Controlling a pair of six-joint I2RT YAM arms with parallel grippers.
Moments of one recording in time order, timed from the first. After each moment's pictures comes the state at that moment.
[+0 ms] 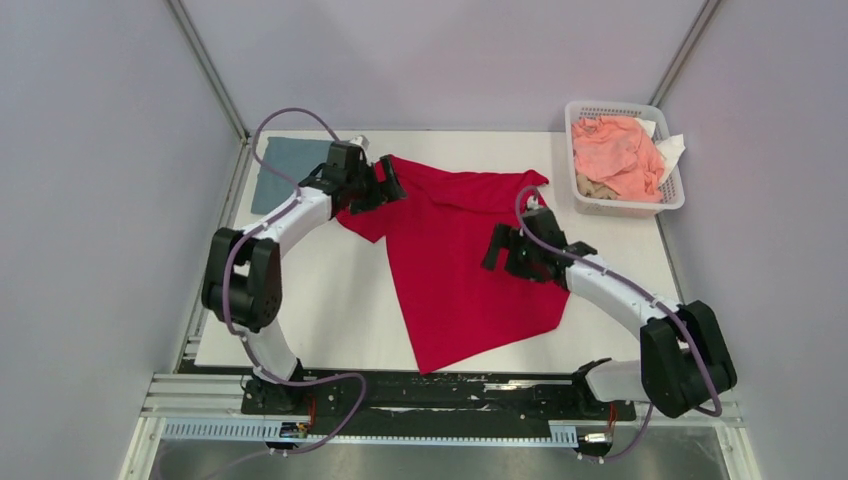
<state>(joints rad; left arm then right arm) -0.31 1.70 1.25 -0.27 0.18 -0.58 0.39 1.34 0.82 -0.32 -0.02 0.59</state>
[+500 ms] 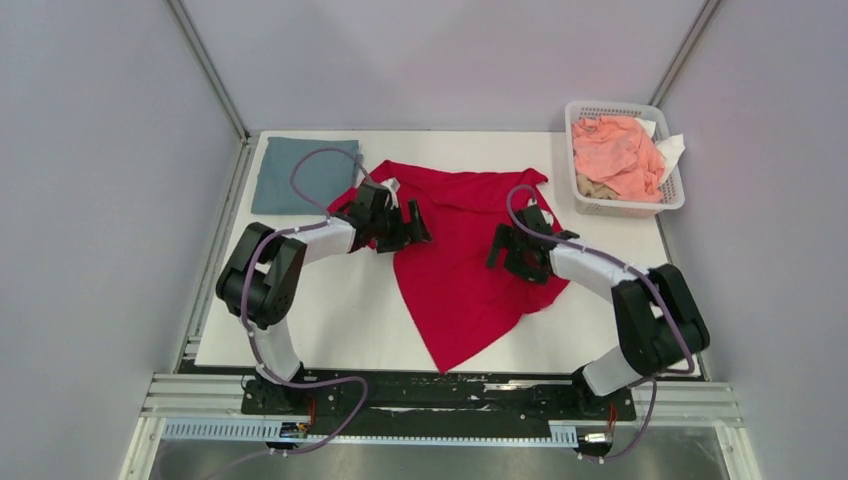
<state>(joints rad) -0.45 1.84 1.08 -0.08 0.29 -0.63 0.42 1.45 0.75 -0.37 0.06 0.68</state>
